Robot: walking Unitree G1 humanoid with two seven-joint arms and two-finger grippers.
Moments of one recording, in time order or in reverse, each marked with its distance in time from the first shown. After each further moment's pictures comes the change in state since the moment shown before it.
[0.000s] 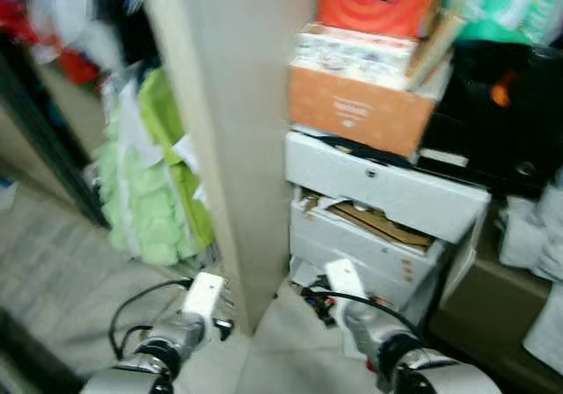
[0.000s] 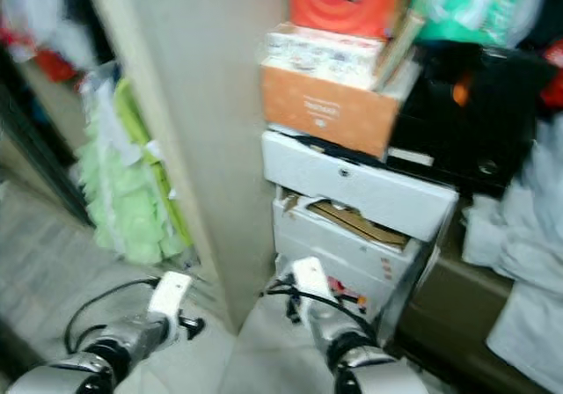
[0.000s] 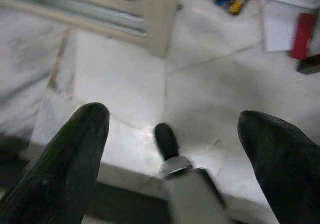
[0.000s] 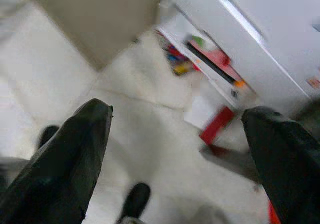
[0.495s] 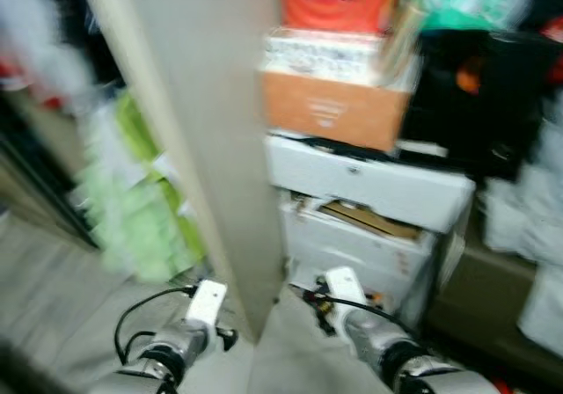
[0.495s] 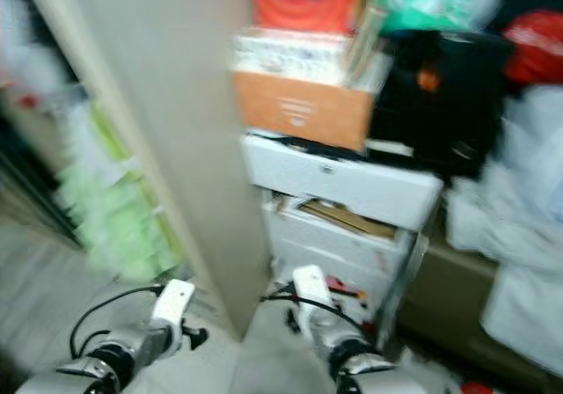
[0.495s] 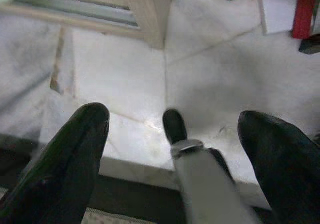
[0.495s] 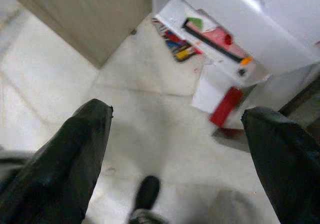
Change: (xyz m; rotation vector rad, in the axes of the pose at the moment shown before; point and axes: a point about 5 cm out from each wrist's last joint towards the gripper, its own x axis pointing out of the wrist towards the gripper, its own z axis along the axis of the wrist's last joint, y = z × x) left arm 0.001 -0.009 -0.007 0.020 0.045 -0.033; right arm 0.000 -0.007 -0.014 0.057 0.039 -0.021
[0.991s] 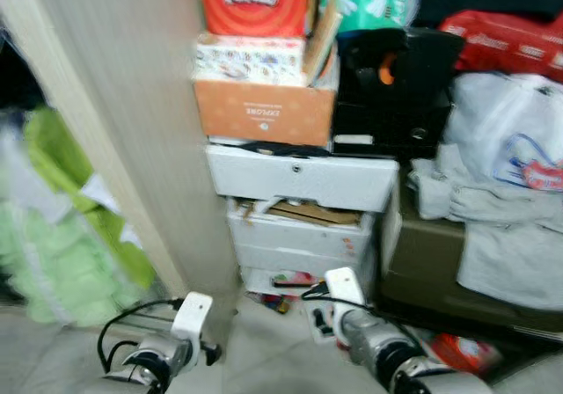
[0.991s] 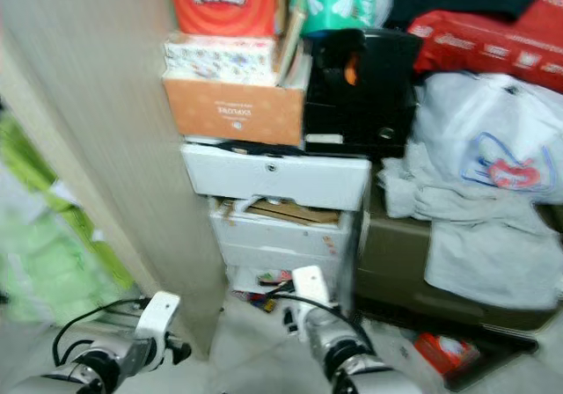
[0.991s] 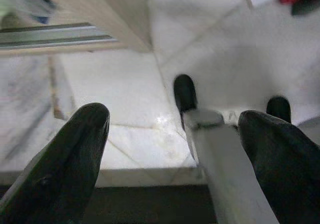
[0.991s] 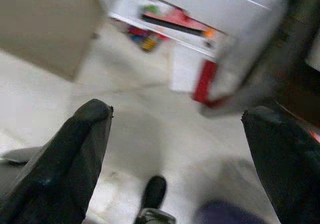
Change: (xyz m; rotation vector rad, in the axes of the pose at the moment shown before) left arm -0.002 0.013 -0.015 -0.003 0.070 0.023; right arm 0.000 0.009 -0.002 0.025 0.006 0.020
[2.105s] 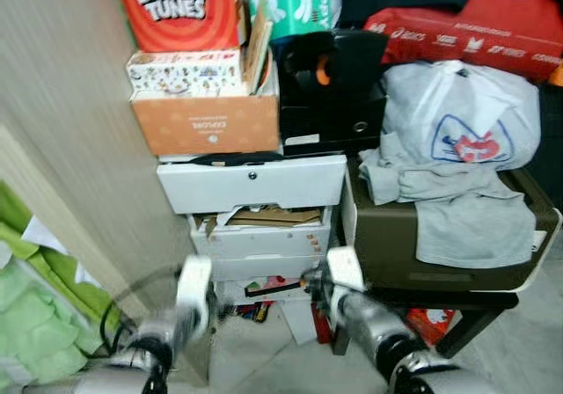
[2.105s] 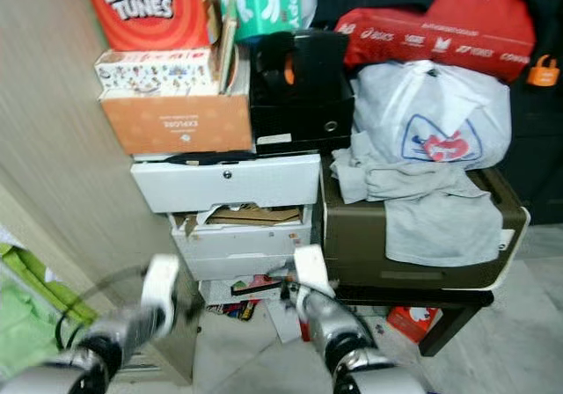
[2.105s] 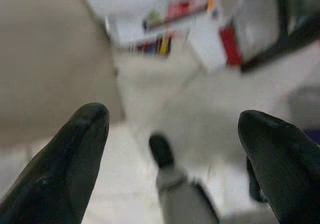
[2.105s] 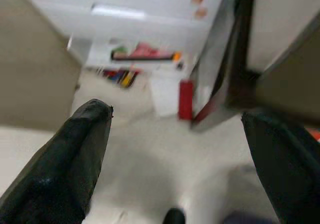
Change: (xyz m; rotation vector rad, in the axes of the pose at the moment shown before) left arm -0.004 0.005 0.022 -0.114 -0.166 -0.030; right arm -0.001 0.002 0.018 0.080 -0.115 0.019
